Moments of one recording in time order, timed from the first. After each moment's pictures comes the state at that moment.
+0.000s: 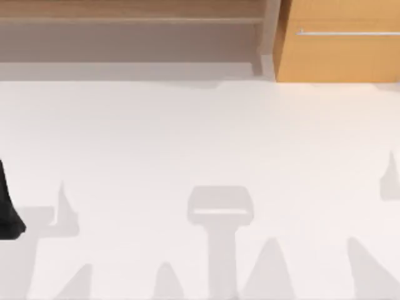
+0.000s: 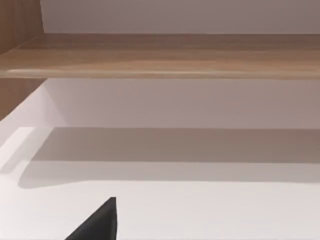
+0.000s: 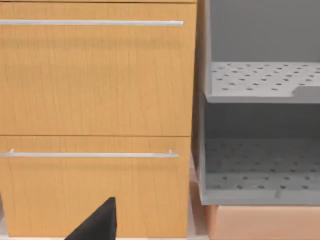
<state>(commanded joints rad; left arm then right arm) 0.00 0.00 0.00 0.00 0.00 0.00 -0.28 0.54 0.20 0.37 -0.27 0.01</state>
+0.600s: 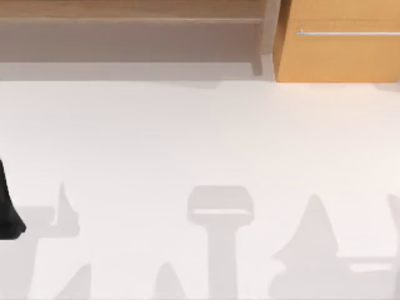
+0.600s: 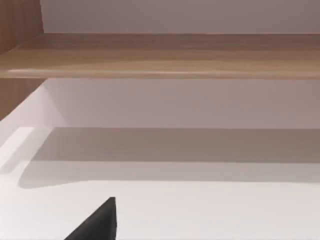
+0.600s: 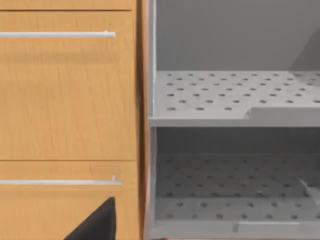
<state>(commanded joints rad) 0.00 0.00 0.00 0.00 0.00 0.00 -0.54 1.10 0.39 0.72 -0.53 0.02</state>
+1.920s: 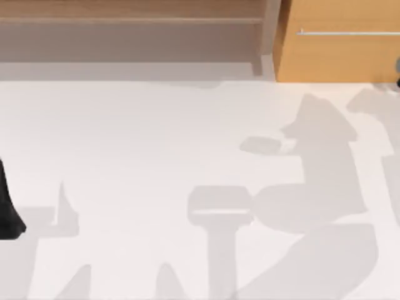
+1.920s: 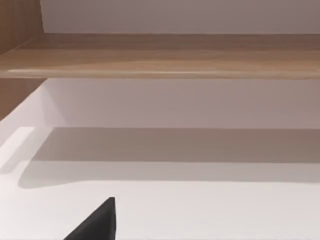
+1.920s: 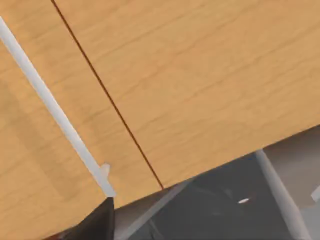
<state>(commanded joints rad) 0.00 0.00 0.00 0.00 0.00 0.00 -0.07 1.94 0.79 1.15 -0.03 -1.09</state>
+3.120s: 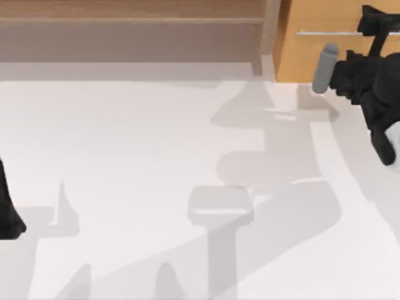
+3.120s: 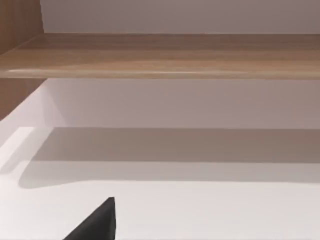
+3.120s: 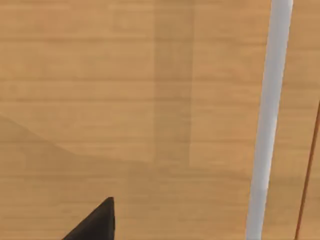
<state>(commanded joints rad) 0.00 0.00 0.00 0.00 0.00 0.00 0.17 2.27 1.04 1.23 0.20 -1.56</state>
